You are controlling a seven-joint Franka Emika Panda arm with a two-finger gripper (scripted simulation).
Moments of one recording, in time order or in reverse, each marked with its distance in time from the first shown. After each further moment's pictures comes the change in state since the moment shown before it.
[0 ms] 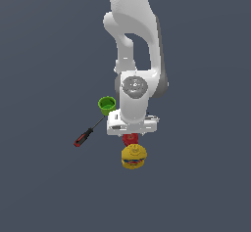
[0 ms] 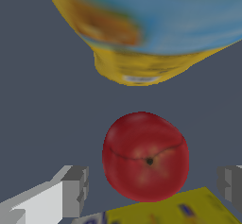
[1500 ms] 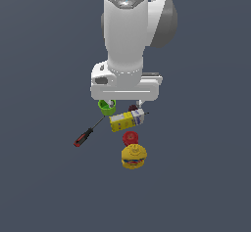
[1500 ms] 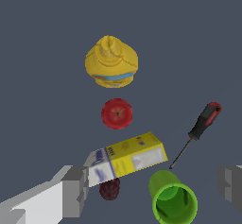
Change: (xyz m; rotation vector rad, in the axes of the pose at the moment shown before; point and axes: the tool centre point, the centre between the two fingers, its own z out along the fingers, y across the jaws) arm -0.026 0.025 -0.179 -0.011 0.013 0.085
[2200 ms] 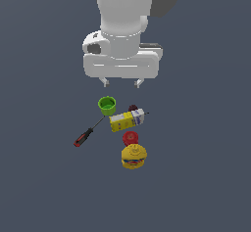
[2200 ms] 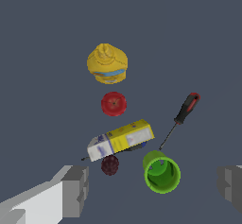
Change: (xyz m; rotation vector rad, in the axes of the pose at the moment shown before) arm -0.026 0.010 -0.066 0.000 0.005 0.035
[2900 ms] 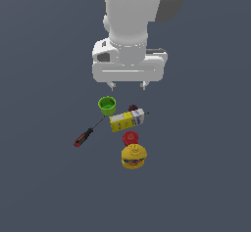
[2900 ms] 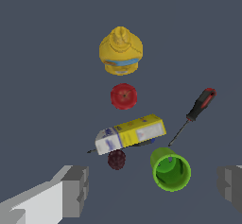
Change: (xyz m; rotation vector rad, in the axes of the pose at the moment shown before) arm -0.009 -0.020 0.017 0.022 -0.042 -0.044
